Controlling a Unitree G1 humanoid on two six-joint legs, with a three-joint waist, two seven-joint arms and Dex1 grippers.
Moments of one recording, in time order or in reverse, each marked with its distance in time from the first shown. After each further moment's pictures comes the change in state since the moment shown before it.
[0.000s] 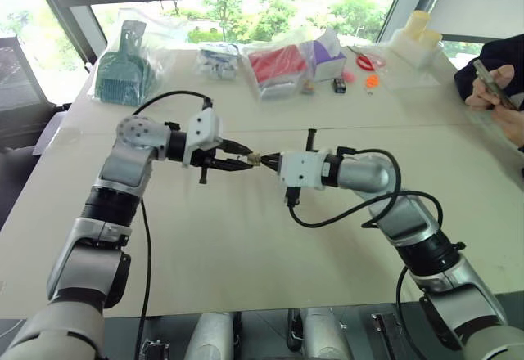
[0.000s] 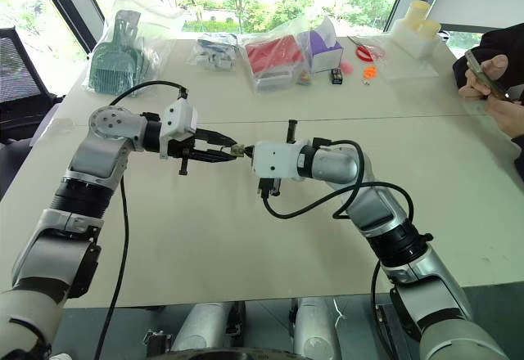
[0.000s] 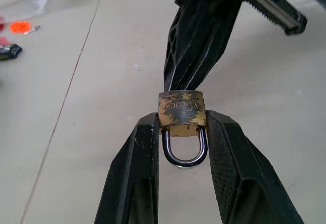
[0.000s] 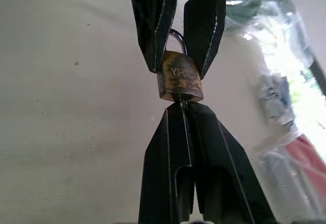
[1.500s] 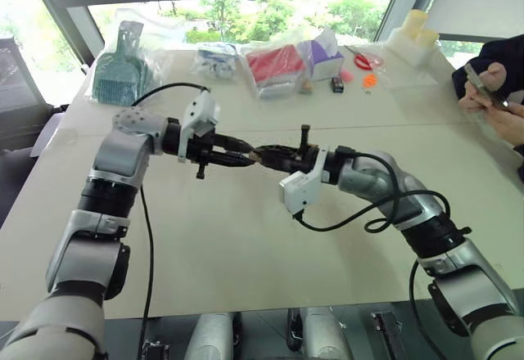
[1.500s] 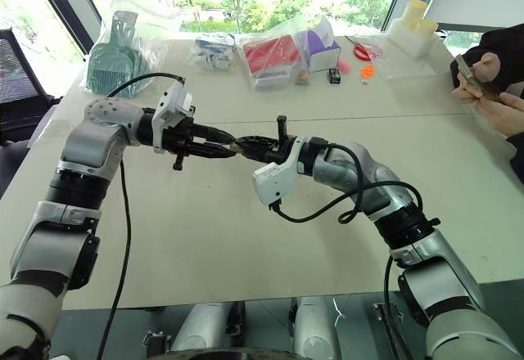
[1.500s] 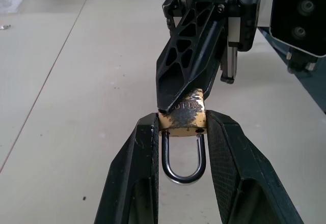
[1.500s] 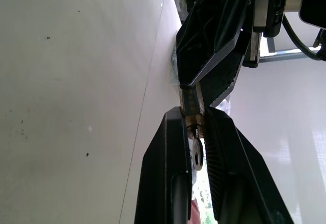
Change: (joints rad) left arm -0.064 0.011 0.037 -0.023 -0.148 0.400 -0.097; right arm -0.057 -0.072 0.045 0.249 -0.413 -0.861 -0.367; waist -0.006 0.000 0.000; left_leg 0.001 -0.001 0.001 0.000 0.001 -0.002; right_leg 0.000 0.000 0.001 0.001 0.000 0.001
